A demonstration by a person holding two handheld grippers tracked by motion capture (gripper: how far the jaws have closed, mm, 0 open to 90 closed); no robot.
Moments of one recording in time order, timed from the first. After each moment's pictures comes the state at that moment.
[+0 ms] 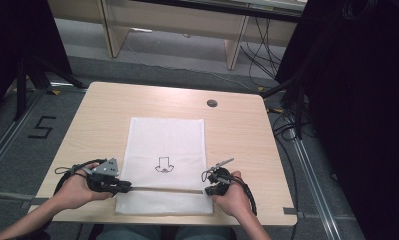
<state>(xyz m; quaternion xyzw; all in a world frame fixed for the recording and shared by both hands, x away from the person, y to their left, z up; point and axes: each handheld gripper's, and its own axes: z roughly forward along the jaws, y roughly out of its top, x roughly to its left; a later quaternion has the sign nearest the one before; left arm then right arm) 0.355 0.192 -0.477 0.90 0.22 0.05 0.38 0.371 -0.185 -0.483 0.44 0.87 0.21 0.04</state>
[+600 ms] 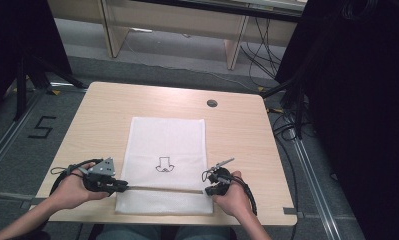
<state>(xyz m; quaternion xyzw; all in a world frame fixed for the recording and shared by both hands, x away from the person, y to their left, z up) 0.353 0.201 -0.477 0.89 0.24 0.04 0.38 0.371 -0.186 -0.483 0.44 0.87 0.21 0.03</state>
